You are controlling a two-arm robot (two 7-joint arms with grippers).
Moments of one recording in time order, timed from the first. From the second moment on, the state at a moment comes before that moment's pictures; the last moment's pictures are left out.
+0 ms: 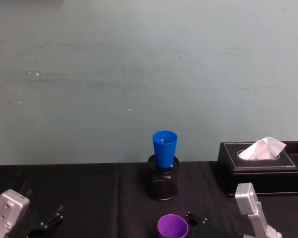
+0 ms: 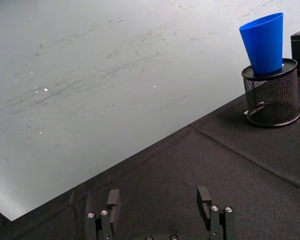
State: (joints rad) left arm -0.20 0.60 0.45 -1.41 -0.25 -0.12 0.03; right arm 0.51 0.40 -0.56 -0.96 0.53 -0.21 0.91
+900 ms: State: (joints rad) left arm -0.20 0.60 0.45 -1.41 -0.25 -0.12 0.03; right arm 0.50 0.40 -0.55 -0.98 0.51 -0.23 0.88
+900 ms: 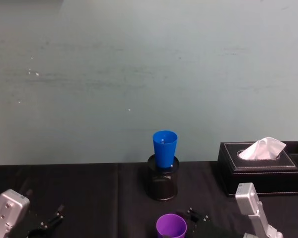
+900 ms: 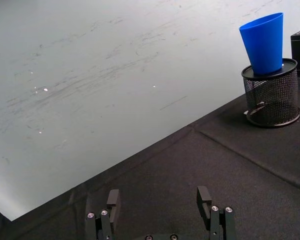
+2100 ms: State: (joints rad) left arm -0.20 0.60 0.45 -1.41 -0.25 -0.12 0.03; right arm 0.32 0.36 -0.32 -1.26 0.45 -0.17 0.40
